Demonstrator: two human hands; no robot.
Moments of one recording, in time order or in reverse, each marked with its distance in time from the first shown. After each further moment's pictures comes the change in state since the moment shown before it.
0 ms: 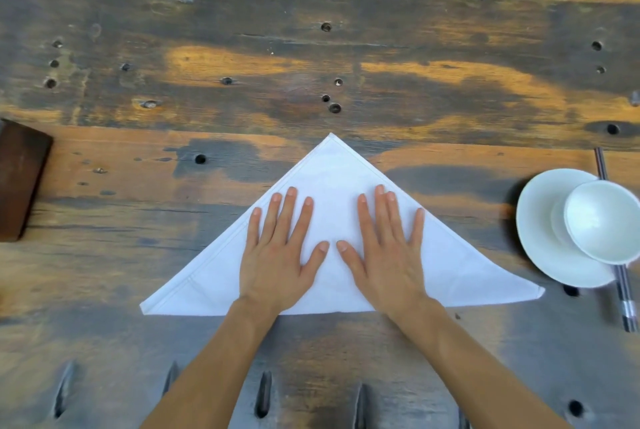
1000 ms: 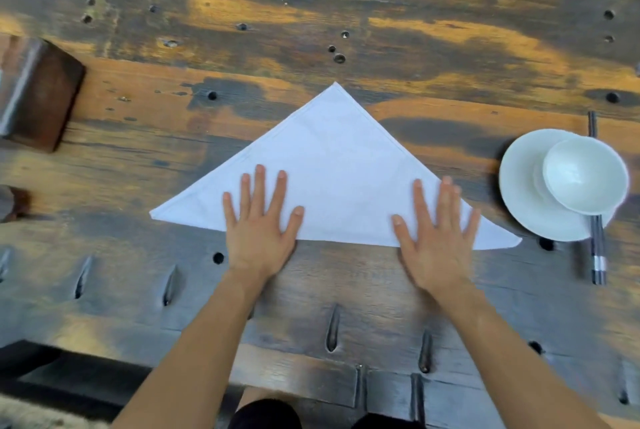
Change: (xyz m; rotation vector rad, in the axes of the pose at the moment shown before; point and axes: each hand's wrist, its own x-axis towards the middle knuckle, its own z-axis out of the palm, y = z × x) left_hand -0.071 0.026 -0.006 -0.084 -0.167 -0.385; right_hand -0.078 0.086 -0.006 0.001 -0.120 0.210
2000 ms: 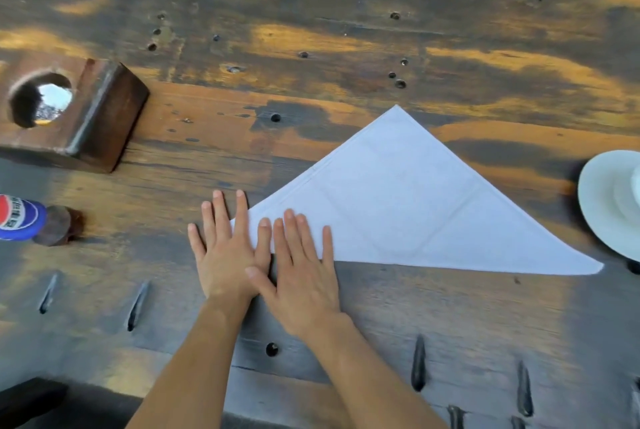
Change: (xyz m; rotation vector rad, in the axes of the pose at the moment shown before) left_hand 0.007 -0.138 -0.014 -0.031 0.115 -0.243; right_hand -0.050 -0.291 0.064 0.083 0.048 -0.449
